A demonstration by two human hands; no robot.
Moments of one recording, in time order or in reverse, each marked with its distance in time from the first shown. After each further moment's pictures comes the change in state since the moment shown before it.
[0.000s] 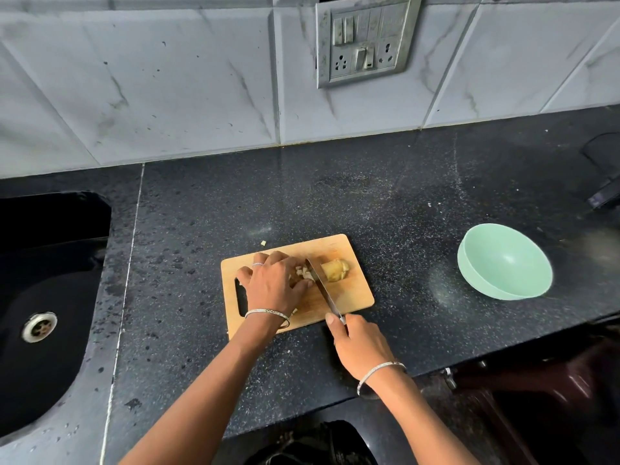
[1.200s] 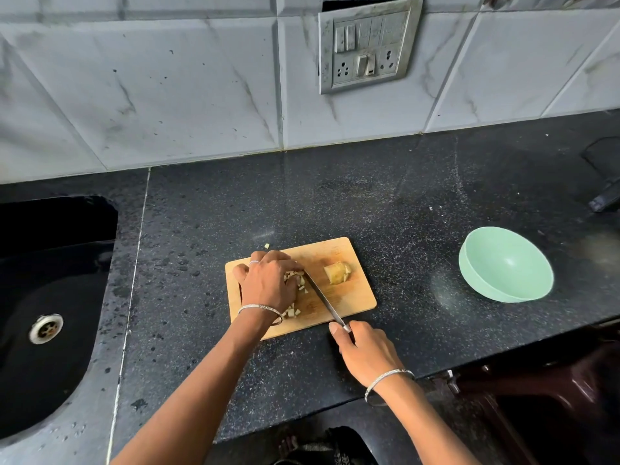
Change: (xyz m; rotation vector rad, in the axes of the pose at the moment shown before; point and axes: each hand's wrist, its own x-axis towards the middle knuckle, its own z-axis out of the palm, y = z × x) left_hand 0.005 -0.012 -0.011 -0.010 -0.015 0.036; right_hand -0.001 0.015 0.004 -0.019 0.004 -0.040
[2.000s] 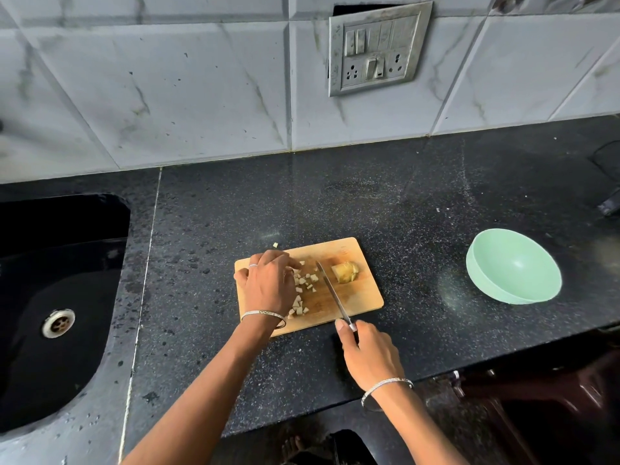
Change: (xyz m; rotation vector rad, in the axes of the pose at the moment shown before) left_hand -0.012 -0.006 -0.004 -0.110 0.129 -0.088; right_hand -0.013 -0.012 0.008 0.033 0.113 0.025
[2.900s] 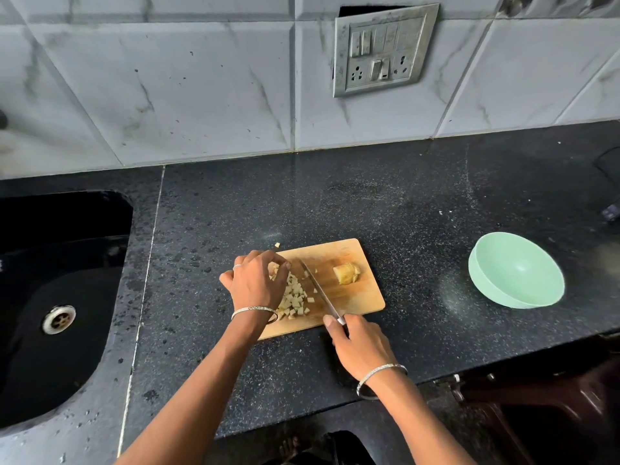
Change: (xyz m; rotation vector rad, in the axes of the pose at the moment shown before) left_hand 0.006 -0.012 -0.009 0.004 0.060 -0.143; right_hand 0.009 -0.018 -0.007 -0.008 -0.108 -0.041
